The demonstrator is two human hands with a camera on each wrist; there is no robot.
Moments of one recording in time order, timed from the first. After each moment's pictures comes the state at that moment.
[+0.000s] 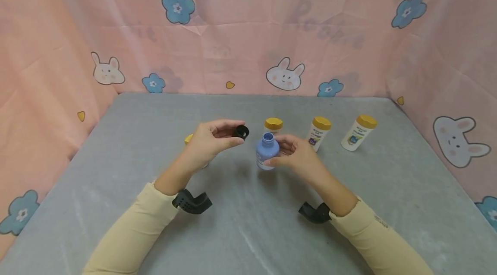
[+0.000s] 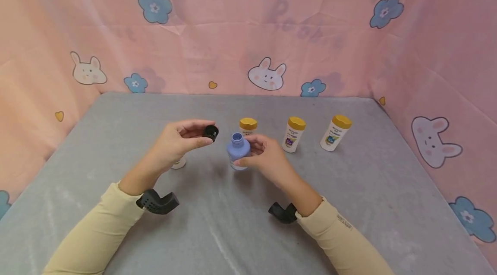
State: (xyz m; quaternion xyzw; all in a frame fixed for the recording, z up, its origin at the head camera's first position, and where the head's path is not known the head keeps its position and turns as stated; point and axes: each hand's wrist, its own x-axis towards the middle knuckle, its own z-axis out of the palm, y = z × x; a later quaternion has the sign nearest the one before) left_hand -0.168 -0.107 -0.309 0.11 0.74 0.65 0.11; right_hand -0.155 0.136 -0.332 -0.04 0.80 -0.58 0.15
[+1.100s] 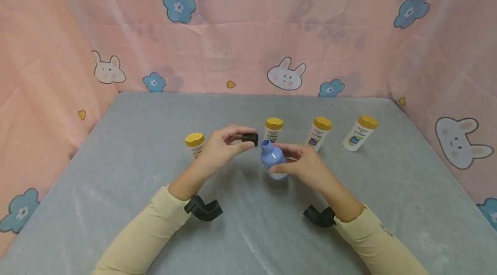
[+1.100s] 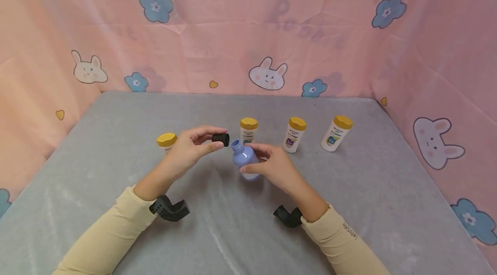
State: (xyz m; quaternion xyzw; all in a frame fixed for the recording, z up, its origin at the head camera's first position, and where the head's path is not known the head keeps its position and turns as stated) left_hand -0.163 -0.089 -0.328 0.15 0.78 0.60 0.08; right_hand -0.149 0.150 -0.340 -0.05 0.83 -0.53 0.17
